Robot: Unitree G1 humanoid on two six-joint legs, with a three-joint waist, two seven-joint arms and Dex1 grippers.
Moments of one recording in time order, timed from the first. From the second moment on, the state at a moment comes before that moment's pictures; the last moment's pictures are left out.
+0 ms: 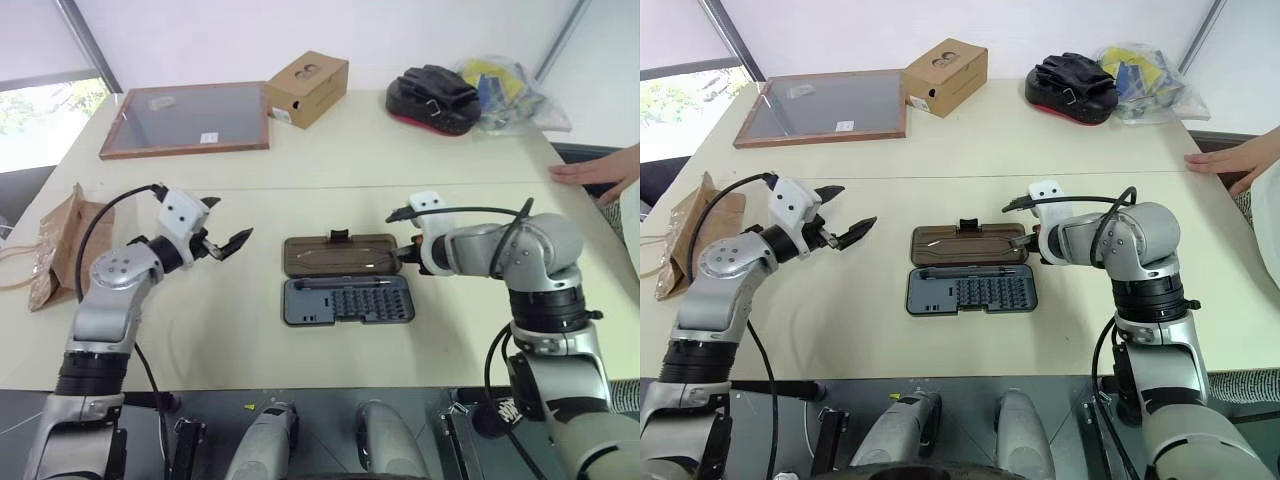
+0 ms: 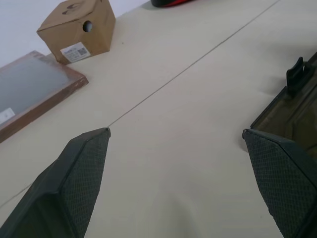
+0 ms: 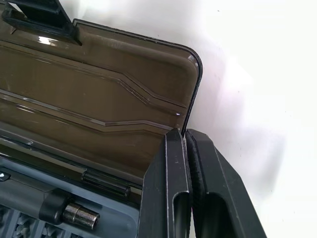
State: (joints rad) left arm -0.38 0.59 0.08 0.04 -0.23 0.21 -0.72; right arm -0.76 -0.51 0.01 -0.09 0.78 1.60 -0.13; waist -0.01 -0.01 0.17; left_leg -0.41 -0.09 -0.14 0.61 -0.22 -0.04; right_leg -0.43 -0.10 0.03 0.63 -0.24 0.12
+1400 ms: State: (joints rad) left arm -0.30 0.61 -0.18 -0.12 -0.32 0.34 -1.00; right arm -0.95 -0.50 0.21 0.30 0.28 0.73 0.61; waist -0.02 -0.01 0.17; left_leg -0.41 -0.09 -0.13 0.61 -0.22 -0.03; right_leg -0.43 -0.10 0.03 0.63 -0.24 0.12
